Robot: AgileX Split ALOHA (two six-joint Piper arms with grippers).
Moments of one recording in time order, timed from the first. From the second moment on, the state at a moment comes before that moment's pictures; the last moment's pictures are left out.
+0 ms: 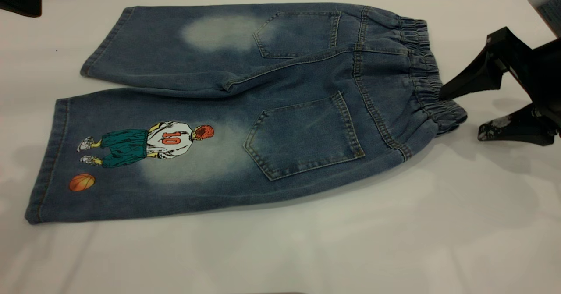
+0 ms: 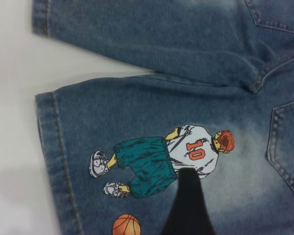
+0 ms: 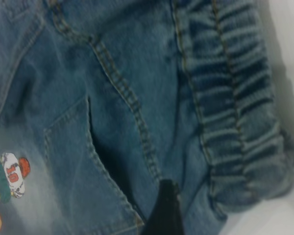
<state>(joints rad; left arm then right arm) 0.02 1.28 -0.62 -0.77 0.33 0.62 -0.12 2.08 -0.68 1.82 0.68 -1.37</state>
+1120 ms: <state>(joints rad) 0.02 1.28 -0.62 -0.77 0.33 0.62 -0.11 2.15 -0.75 1.82 0.68 -1.37</state>
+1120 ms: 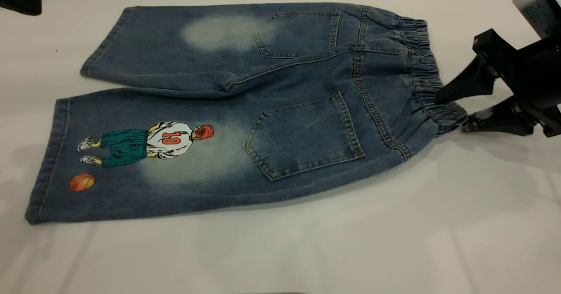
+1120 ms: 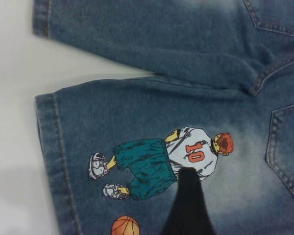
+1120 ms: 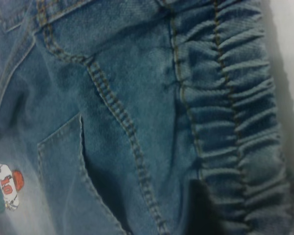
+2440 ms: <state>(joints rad) 0.02 1.71 -0.63 -0.35 0.47 0.20 -0.11 2.15 -0.75 1.77 0.73 -1.36</state>
